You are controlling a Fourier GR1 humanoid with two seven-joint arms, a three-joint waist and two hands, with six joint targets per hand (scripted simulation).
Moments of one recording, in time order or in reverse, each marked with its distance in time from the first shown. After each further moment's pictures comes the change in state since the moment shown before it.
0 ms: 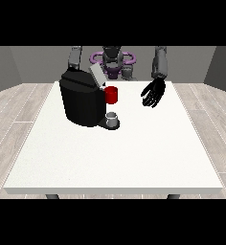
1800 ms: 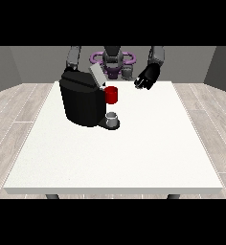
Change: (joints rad) left arm -0.229 -0.072 -0.006 0.140 -0.158 -0.258 -0.032; right arm -0.001 -0.029 -0.052 0.228 0.032 -0.017 -0.035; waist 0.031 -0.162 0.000
